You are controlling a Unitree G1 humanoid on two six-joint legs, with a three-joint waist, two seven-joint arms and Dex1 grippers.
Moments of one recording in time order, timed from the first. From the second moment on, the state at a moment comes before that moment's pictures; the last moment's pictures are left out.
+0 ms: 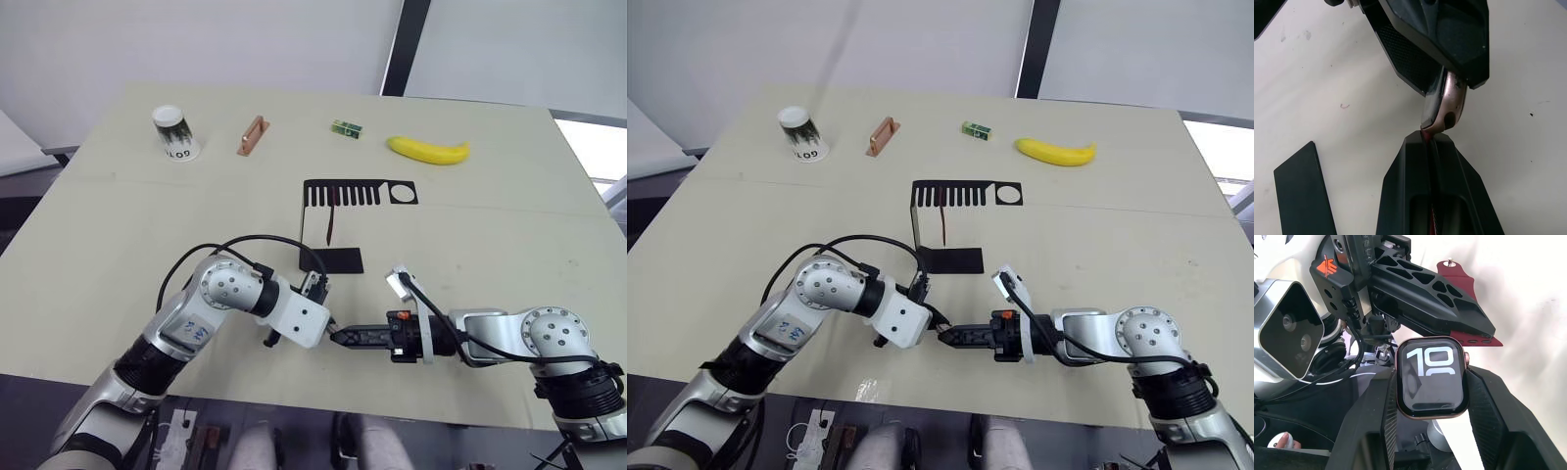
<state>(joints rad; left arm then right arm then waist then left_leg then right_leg) -0.56 0.56 -0.43 -0.22 0.16 0.00 -1.18 -0.37 -0.69 0.15 -0.19 1.79 1.24 0.08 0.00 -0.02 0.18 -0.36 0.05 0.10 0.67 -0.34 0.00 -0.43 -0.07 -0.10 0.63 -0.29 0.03</state>
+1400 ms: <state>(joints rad) -0.54 0.62 -0.40 -0.25 0.09 0.02 -1.19 -0.37 -0.69 0.18 -0.16 1.89 1.21 -0.06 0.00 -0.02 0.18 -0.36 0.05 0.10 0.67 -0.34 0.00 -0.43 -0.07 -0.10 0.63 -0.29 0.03</state>
